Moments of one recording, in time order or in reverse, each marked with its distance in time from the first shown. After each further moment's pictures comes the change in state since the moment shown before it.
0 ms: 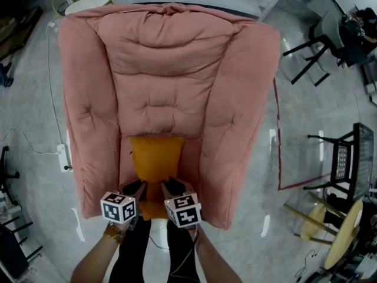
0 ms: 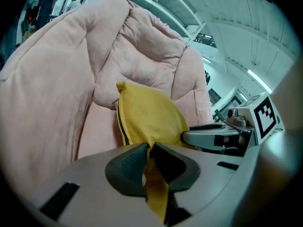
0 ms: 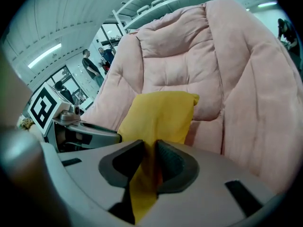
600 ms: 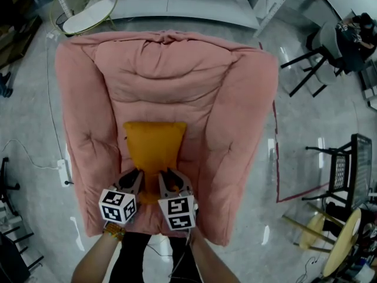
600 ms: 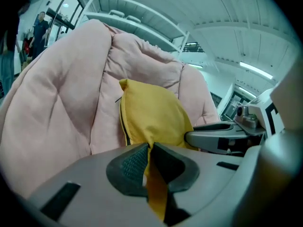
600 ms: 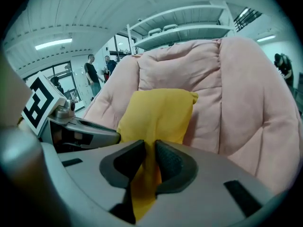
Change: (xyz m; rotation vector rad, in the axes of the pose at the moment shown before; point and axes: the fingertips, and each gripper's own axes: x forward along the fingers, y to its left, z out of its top) left arm 0.008 0.013 0.153 0.178 -0.231 0.082; right arm 0.005 -0.024 0.150 -0.153 -0.262 -0.136
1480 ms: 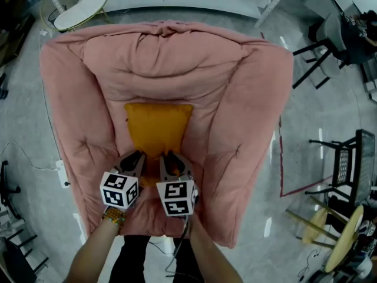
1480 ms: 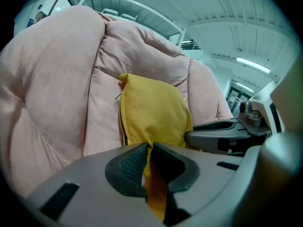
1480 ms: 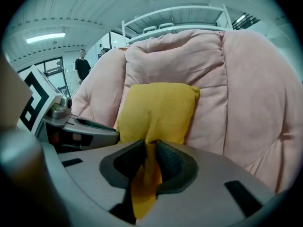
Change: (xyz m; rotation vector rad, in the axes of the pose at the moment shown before) left arm 0.069 0.036 0.038 0.061 0.001 -0.015; right arm 0.066 -0.039 0.025 0.003 0.007 -0.099
